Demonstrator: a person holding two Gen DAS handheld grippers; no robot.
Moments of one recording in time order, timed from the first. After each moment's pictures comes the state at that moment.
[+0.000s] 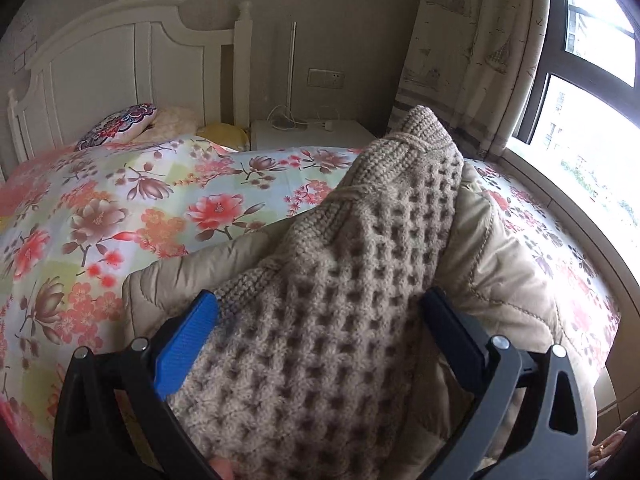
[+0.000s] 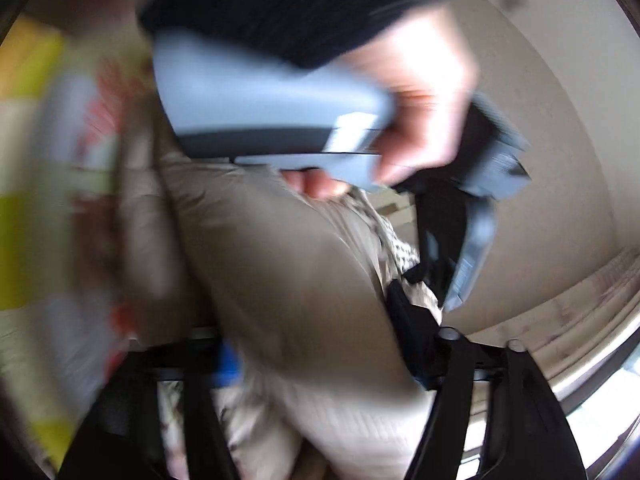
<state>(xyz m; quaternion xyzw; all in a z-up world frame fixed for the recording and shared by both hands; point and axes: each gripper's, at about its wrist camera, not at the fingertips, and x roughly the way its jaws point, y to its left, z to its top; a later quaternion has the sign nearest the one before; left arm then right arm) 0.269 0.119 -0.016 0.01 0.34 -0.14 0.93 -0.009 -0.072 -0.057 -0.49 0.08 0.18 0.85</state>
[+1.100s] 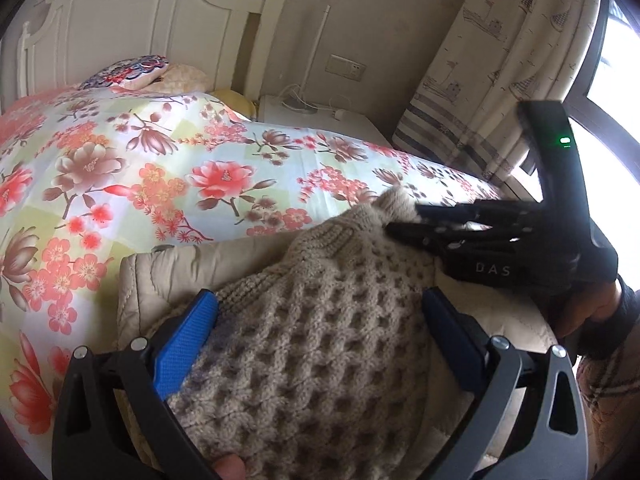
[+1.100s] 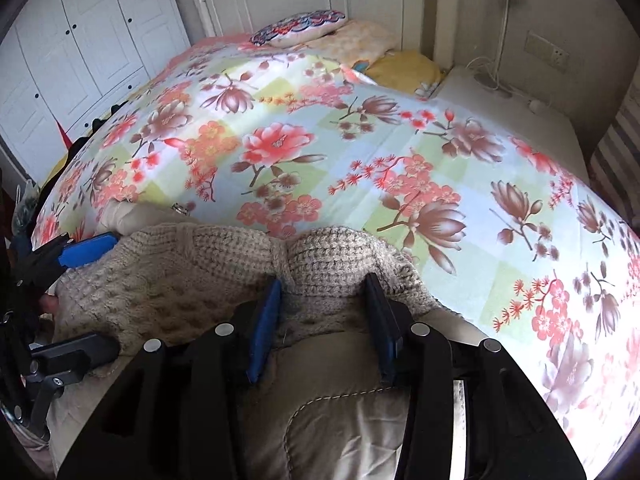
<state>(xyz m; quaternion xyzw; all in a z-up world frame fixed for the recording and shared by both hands) 0.284 0.145 -0.024 -0.08 0.38 -0.16 0.91 0.364 -0.102 0.009 -0.07 0.45 0.28 0.85</state>
